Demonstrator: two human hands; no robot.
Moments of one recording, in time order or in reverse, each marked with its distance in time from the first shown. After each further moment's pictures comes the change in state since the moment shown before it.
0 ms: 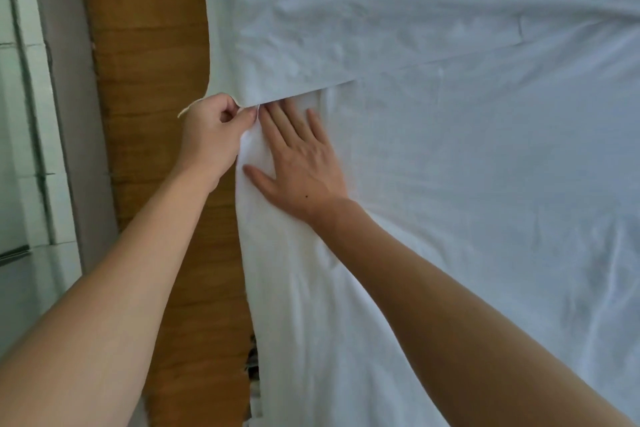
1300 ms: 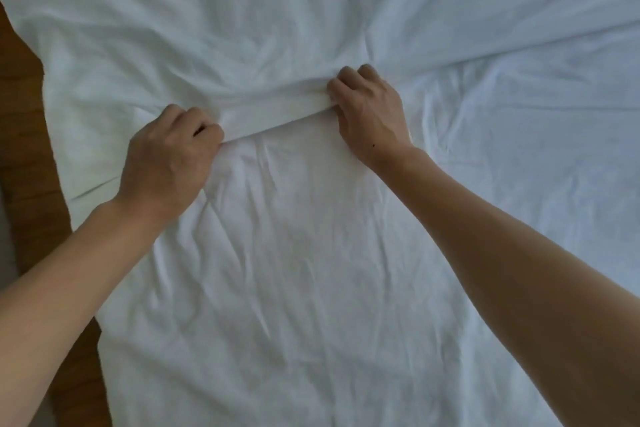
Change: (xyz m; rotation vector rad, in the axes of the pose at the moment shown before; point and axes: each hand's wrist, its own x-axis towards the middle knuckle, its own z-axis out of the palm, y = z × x) left_hand 0.004 0.102 0.126 1.020 0.141 1.131; right_hand -0.038 0.289 -0.092 -0.115 0.579 0.043
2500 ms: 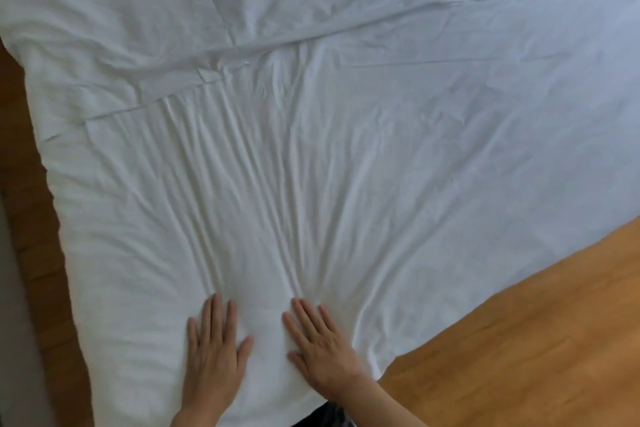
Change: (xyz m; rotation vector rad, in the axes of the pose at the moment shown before) left_hand -0.276 0.362 -0.126 -0.278 -0.731 -0.417; right_hand -0.490 -0.109 -0.157 0.257 -0.829 0.091
